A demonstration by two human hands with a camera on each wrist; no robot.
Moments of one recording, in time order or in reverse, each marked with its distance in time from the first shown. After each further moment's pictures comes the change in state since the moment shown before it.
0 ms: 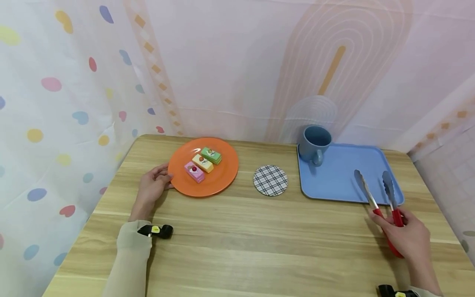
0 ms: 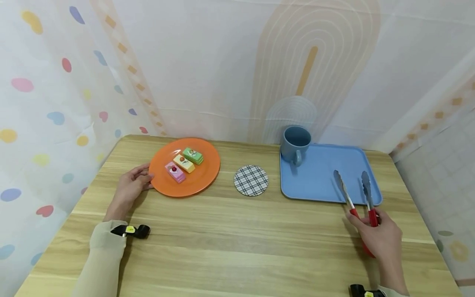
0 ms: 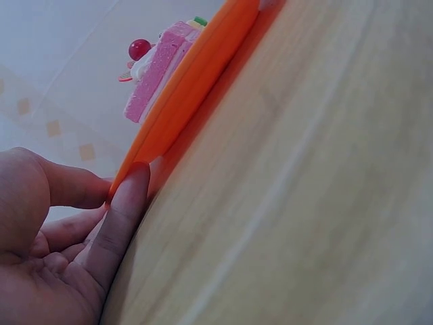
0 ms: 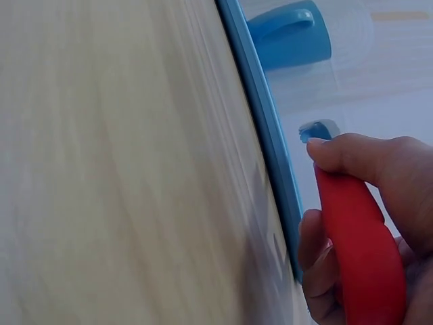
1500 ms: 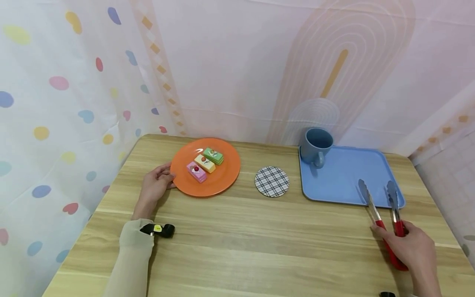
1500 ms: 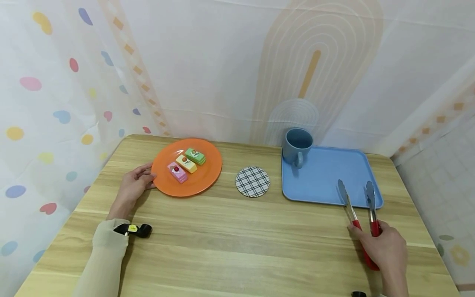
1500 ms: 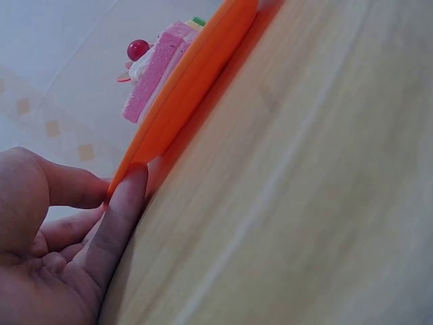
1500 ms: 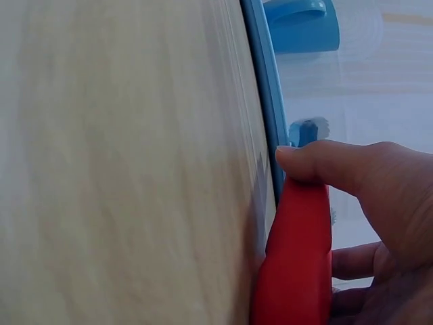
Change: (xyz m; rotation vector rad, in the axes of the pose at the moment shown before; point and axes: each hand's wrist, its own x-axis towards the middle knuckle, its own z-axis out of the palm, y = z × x) left_hand -0.001 0.000 -0.001 -0.009 0.007 0.003; right_hand -0.006 0.012 -0.006 -0.186 -0.076 -0.003
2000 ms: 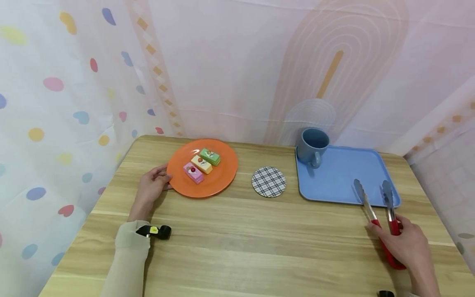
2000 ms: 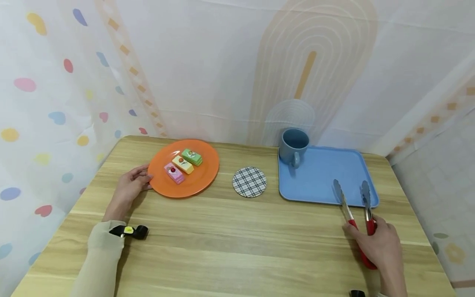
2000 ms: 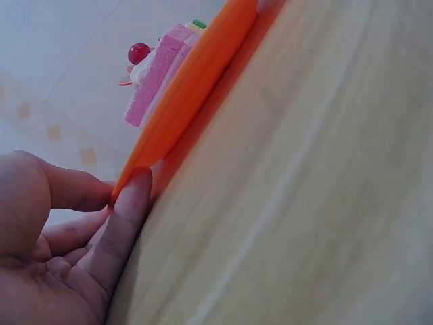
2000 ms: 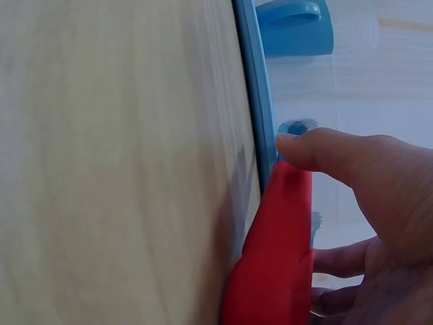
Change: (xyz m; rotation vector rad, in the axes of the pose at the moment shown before) left_hand -0.002 0.004 0.002 0.004 -0.004 -0.014; right_hand 0.002 -0.001 -0.005 -0.018 -0.039 -0.054
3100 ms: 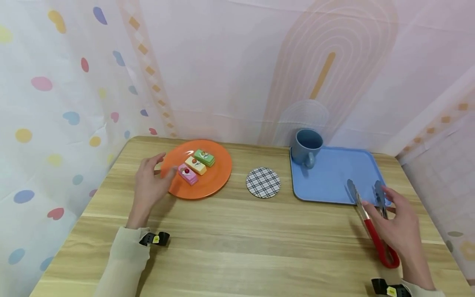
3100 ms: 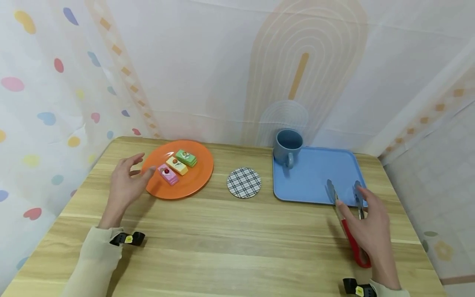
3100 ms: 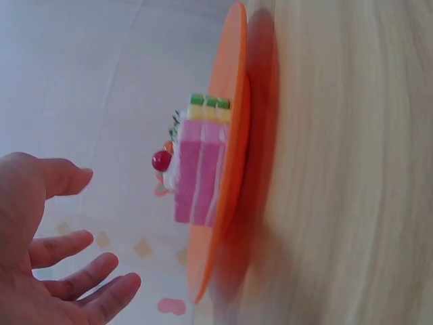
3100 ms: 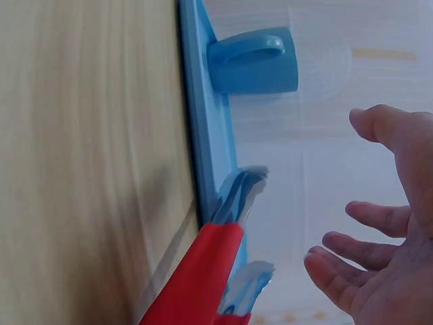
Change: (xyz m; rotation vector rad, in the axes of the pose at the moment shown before) left_hand -0.034 0.050 0.029 0.436 0.181 0.338; right_hand -0.009 -0.033 -0.010 0.224 0.318 -0.392
